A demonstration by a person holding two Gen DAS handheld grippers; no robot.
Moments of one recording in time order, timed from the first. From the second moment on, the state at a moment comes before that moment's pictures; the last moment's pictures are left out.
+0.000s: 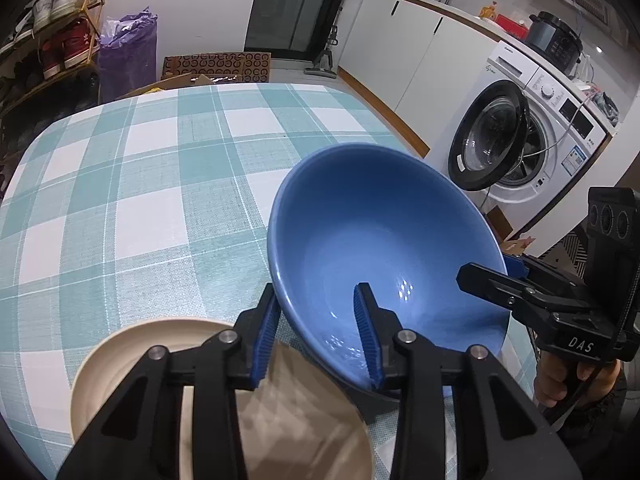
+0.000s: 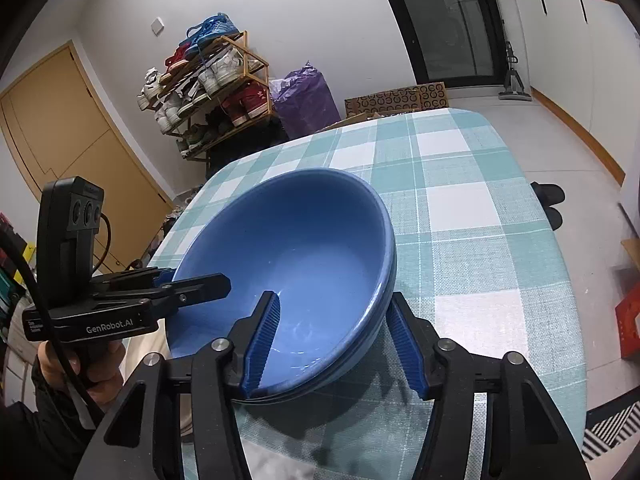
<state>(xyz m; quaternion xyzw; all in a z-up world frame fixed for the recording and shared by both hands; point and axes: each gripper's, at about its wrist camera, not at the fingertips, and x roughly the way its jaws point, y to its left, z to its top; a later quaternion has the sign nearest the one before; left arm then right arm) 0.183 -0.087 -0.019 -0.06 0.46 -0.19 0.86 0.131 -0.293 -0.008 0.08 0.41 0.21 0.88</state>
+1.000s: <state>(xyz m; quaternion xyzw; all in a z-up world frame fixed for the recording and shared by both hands) 0.173 -0.088 -0.010 -0.06 0.46 -0.19 0.87 0.120 -0.301 0.001 0.08 0.40 0.19 0.89</state>
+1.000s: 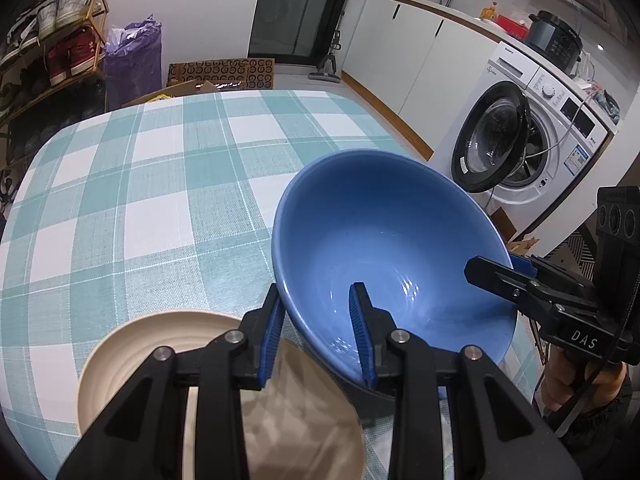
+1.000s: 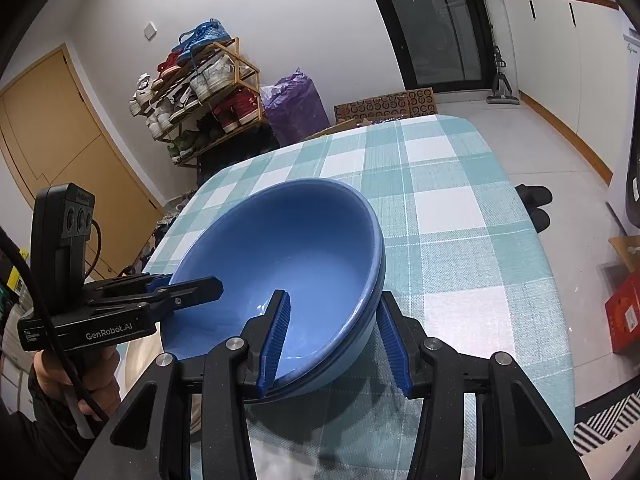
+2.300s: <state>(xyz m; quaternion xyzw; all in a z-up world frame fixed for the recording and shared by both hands) 0.119 -0.051 0.048 -0.06 0.39 -0.16 0.90 0.073 -0.267 0.063 0.06 0.35 0.22 0.91</state>
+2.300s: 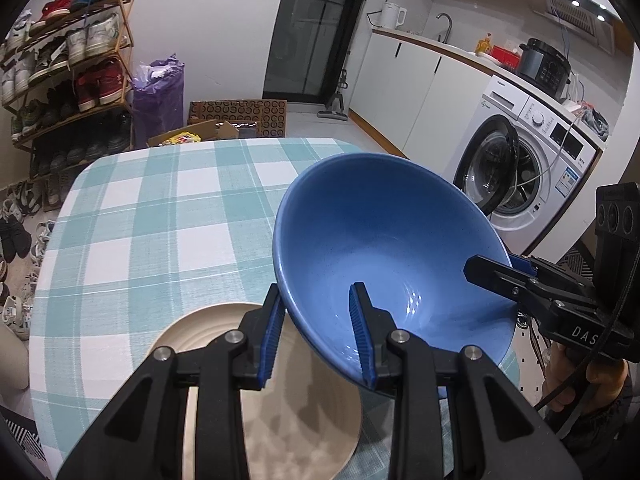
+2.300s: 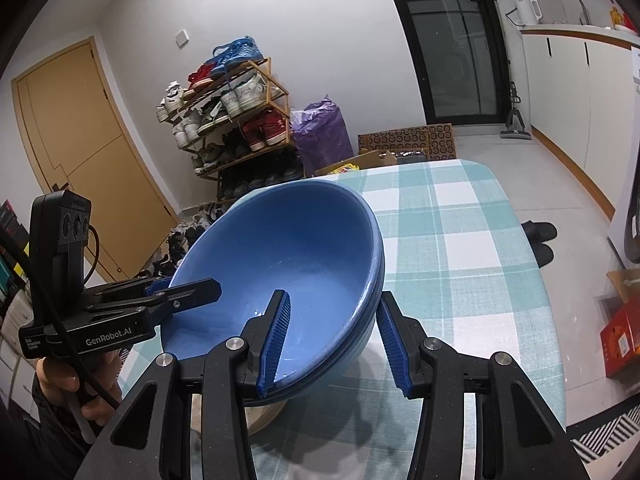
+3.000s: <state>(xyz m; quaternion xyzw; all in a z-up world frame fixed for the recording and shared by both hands) 0.090 -0.001 0.055 -0.08 0.38 -0.11 0.92 0.064 -0.210 0.069 0.04 0.35 0.27 0.90</state>
